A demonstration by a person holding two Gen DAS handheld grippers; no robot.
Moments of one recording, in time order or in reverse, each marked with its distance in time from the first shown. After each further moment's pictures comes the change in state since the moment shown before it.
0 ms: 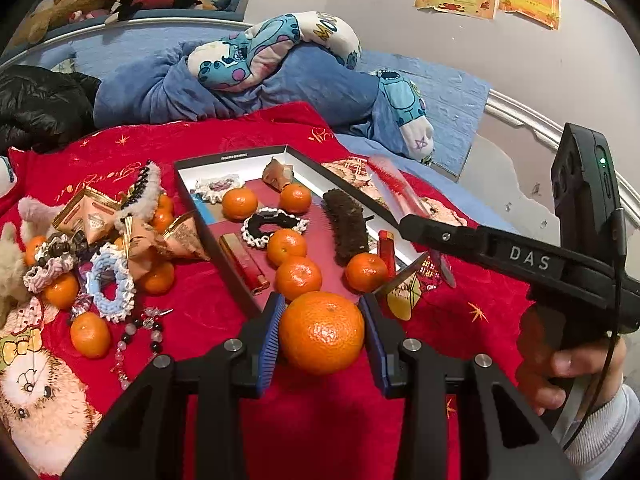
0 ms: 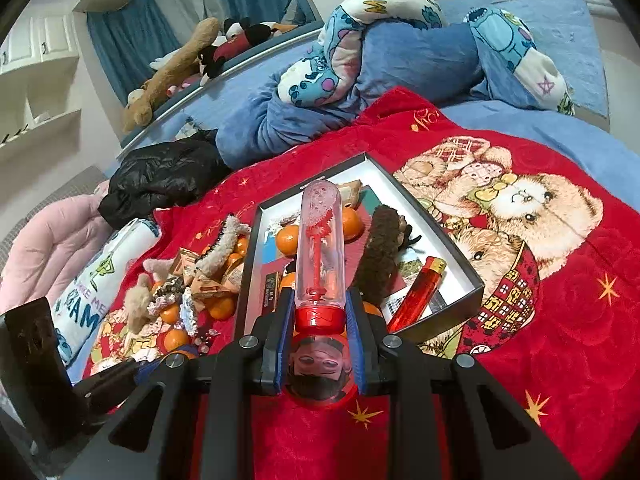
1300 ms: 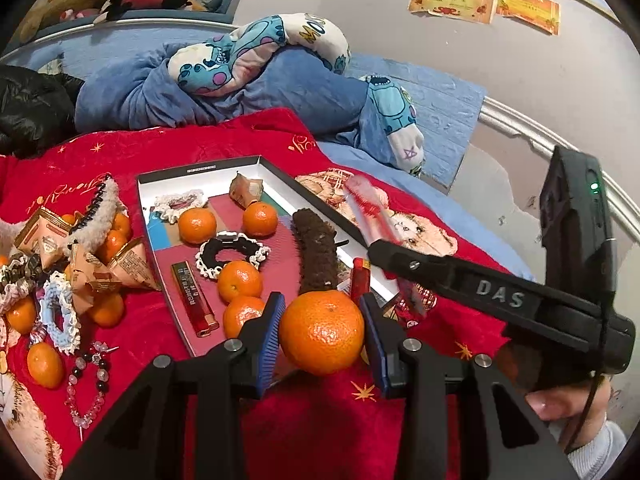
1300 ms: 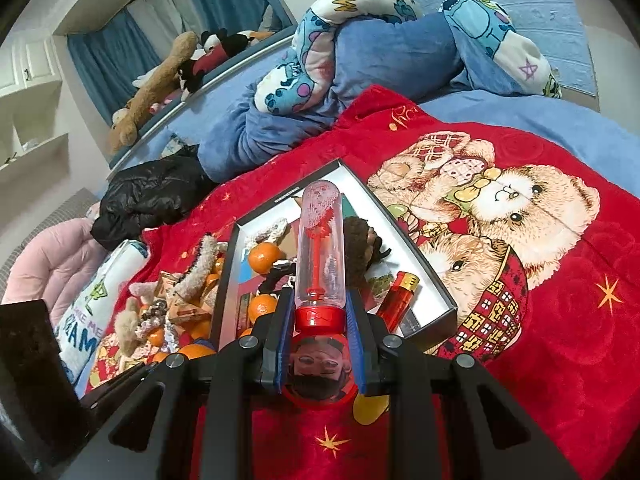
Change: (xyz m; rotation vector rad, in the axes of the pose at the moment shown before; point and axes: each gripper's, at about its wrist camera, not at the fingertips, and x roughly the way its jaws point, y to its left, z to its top) left arm 0.037 -0.026 0.023 -0.019 -0.025 -0.043; right arm 0.015 -0.031 0.013 0.080 -0.011 -0.008
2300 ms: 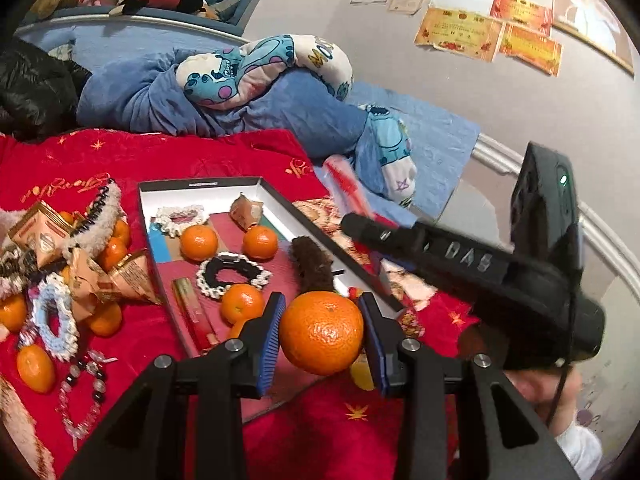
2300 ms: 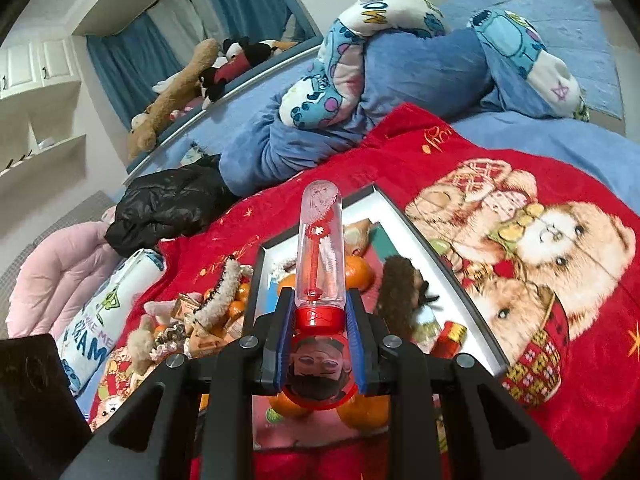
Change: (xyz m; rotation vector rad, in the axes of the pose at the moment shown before) left arm -0.009 0.020 0.008 -0.070 -0.083 -0.052; right arm 0.016 0.026 0.027 -0.052 -0.068 0.077
